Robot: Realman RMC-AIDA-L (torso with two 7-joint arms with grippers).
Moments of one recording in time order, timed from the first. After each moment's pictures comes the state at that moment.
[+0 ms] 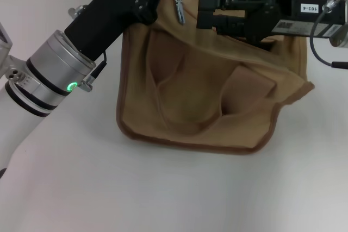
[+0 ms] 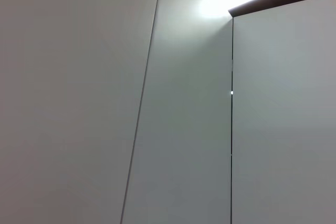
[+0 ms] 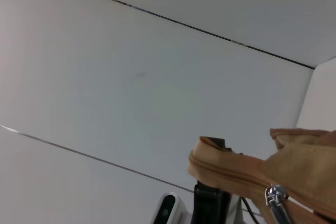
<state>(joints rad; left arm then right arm) -0.70 -2.08 0.06 -0.09 1.83 1.70 -0.58 0.79 1.98 -0.82 -0.43 -1.66 -1.72 2.35</state>
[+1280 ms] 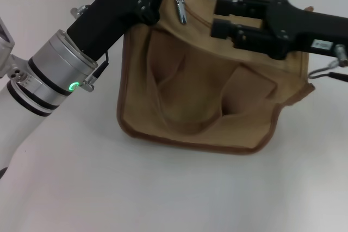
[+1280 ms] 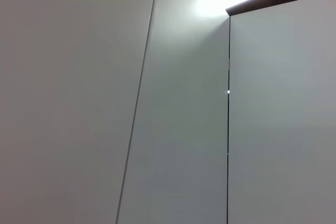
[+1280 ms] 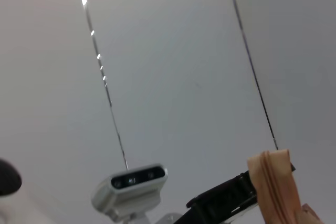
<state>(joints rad) -0.71 -2.08 0.06 -0.09 1.83 1.70 -0.58 0.62 2.08 -0.81 -0.65 -1.61 -1.74 1.46</state>
